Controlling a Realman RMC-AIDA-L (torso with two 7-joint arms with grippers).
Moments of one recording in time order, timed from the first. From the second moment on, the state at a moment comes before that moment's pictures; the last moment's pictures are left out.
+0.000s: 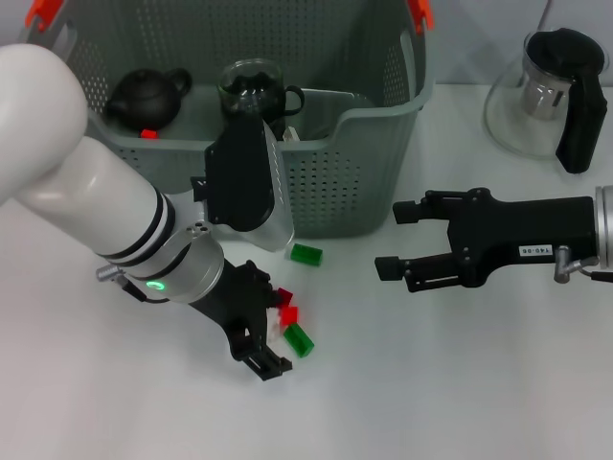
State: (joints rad) left arm -0.59 -2.18 1.46 1.13 2.54 1.38 -1.93; right arm 0.54 2.08 -1.02 -0.84 -1.90 -1.52 1.58
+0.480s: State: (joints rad) left arm -0.60 -2.17 1.46 1.14 2.53 1.44 -1.88; right arm 0.54 2.08 -1.02 -0.84 -1.90 -1.52 1.58
